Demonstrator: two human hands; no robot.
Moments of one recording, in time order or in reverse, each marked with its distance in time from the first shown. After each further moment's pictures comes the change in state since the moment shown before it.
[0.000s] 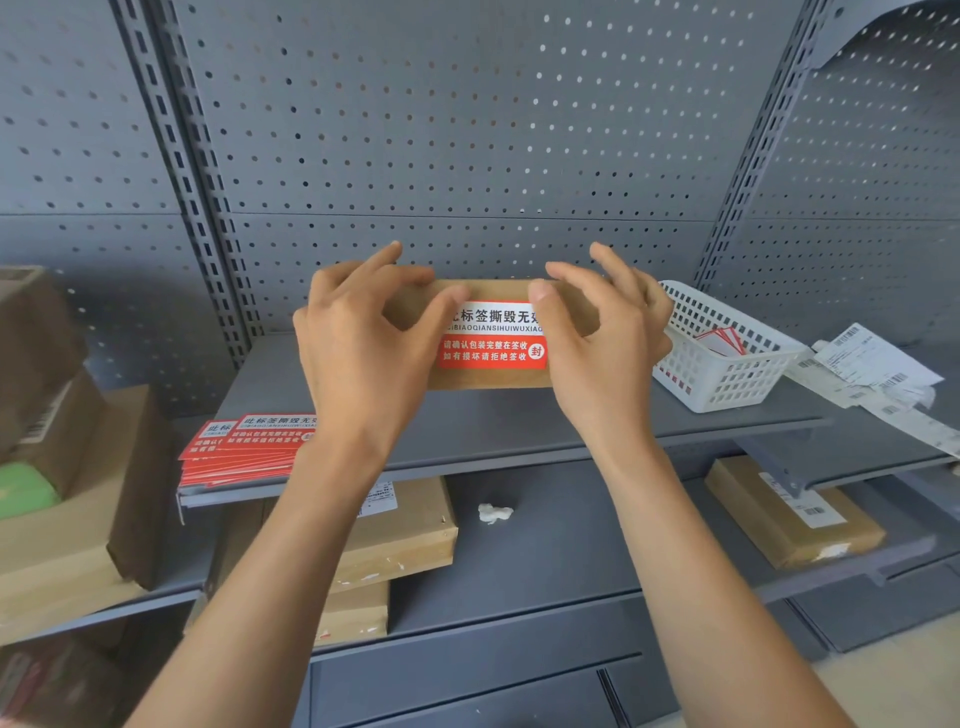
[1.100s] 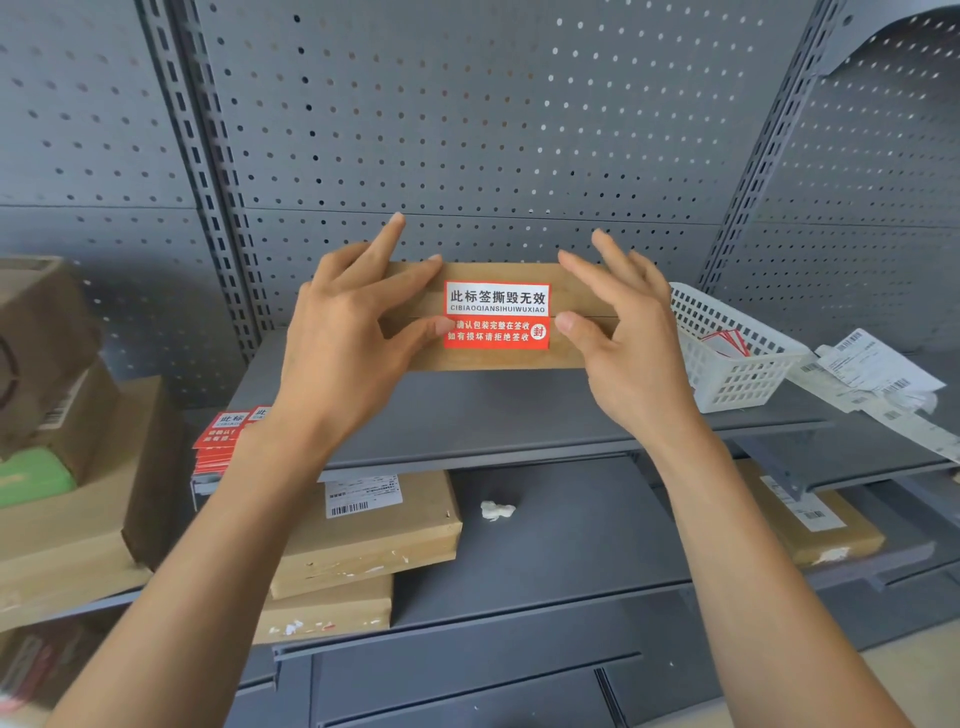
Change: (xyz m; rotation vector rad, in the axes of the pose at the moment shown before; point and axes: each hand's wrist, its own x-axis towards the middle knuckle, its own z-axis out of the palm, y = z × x) left_hand 0.013 -0.027 -0.027 0.141 -0.267 0.254; right_hand 0.012 0.009 -0.027 -0.020 -0.300 -0.119
